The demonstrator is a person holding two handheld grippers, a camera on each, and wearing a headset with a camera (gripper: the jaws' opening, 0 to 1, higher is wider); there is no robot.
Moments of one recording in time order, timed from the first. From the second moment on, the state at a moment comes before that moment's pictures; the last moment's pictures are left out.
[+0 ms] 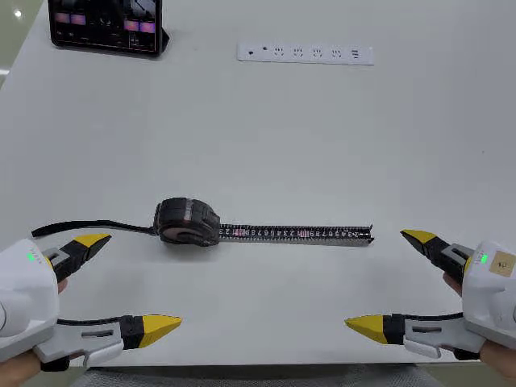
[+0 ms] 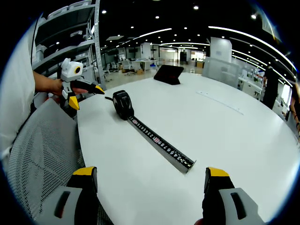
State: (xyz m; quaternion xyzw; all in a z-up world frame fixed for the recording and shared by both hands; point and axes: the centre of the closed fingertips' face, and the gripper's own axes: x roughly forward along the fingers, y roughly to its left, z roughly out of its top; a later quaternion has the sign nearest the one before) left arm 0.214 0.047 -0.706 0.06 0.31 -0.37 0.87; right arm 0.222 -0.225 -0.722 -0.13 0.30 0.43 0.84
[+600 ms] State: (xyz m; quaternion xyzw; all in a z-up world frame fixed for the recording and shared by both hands) left arm 0.218 0.047 -0.702 0.05 0.31 -0.37 0.88; right arm 0.223 -0.224 -0.718 -0.13 0.30 0.43 0.84
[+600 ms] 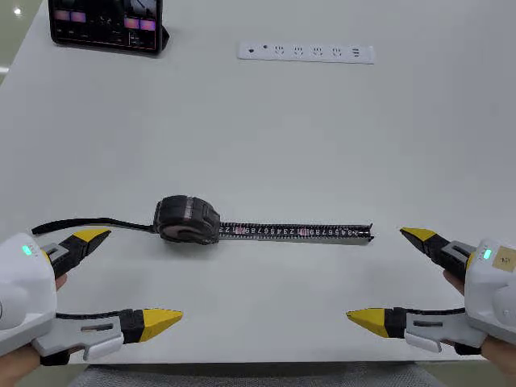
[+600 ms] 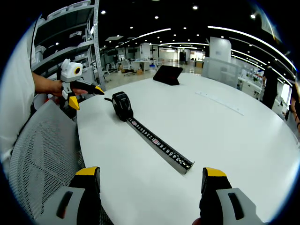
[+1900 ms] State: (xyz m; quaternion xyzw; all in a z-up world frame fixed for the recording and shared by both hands) left arm 0.248 0.017 -0.713 0.02 0.33 -0.35 0.88; right arm 0.246 -0.236 -0.721 -0.12 0.30 0.43 0.84
